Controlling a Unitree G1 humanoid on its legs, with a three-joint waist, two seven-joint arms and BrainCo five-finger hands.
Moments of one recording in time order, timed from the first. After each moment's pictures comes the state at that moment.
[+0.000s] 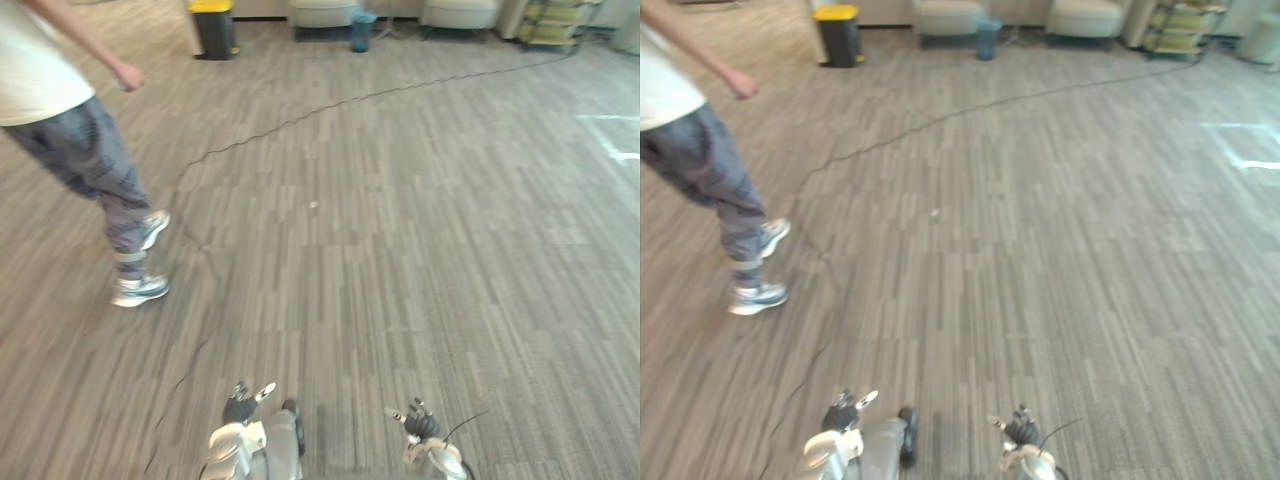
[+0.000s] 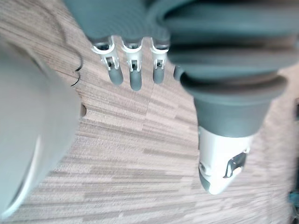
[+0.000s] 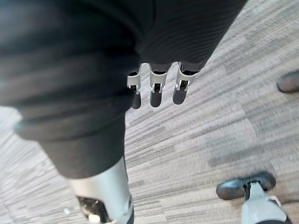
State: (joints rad) left arm -0.01 0.01 0.24 1.00 -0.10 -0.19 0.04; right arm 0.02 0.06 -0.14 1.04 0.23 -0.19 -0.04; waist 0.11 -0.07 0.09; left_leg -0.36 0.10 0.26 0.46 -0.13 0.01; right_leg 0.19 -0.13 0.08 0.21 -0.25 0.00
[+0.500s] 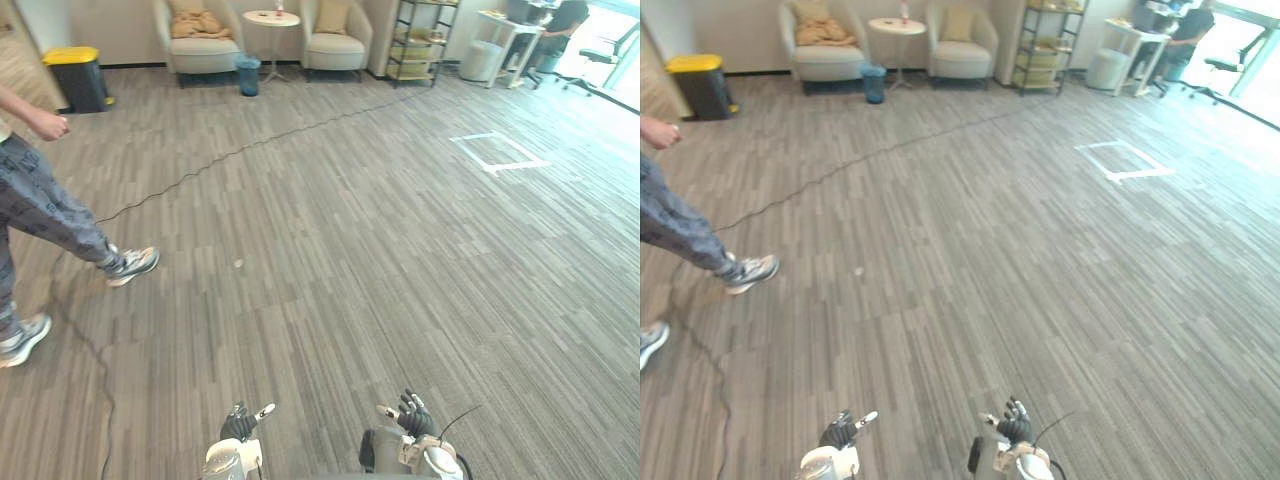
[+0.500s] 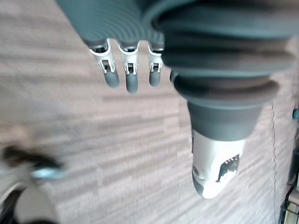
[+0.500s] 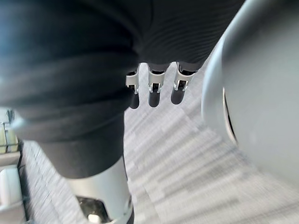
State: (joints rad) left arm -0.03 -0.02 0.18 1.09 -0.10 -0.18 0.03; right arm 0.04 0.01 -0.11 0.98 0.19 -0.22 -0.01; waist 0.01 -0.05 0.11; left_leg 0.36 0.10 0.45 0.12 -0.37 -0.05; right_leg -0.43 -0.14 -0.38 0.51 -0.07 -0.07
